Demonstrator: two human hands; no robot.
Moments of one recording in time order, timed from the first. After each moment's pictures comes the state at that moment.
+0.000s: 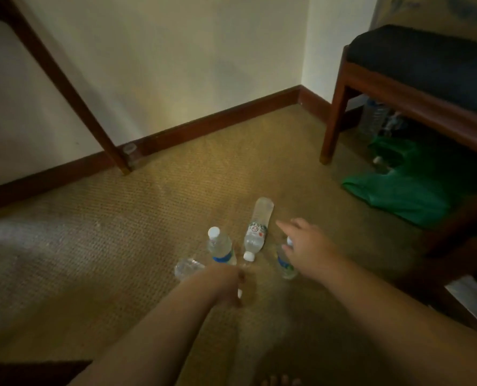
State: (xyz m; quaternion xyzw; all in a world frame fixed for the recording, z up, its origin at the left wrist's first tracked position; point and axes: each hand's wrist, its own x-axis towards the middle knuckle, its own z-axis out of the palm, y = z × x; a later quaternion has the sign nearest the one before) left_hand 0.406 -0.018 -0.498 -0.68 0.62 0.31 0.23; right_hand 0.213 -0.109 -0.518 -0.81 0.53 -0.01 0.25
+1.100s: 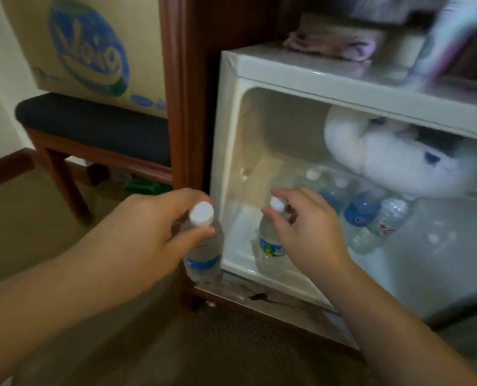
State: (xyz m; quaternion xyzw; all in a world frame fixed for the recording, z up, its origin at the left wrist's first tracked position) left_hand 0.116 -0.062 -0.295 -0.32 0.90 0.21 -0.20; right_hand -0.134 0.016 -0.359 -0.55 0.75 -0.36 -0.09
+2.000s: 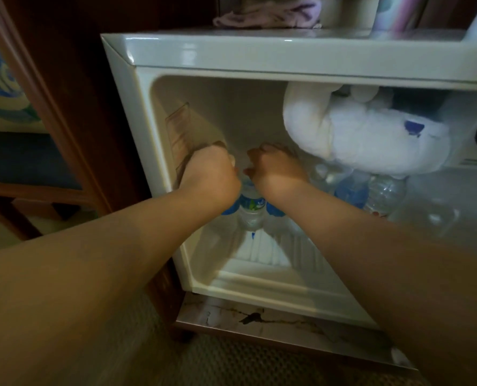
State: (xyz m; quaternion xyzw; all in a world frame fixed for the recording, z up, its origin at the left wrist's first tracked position) left_hand -0.116 -0.147 -0.325 -0.41 0.88 0.14 -0.20; right_hand -0.261 -0.103 -0.362 -0.55 0.81 -0.14 -0.14
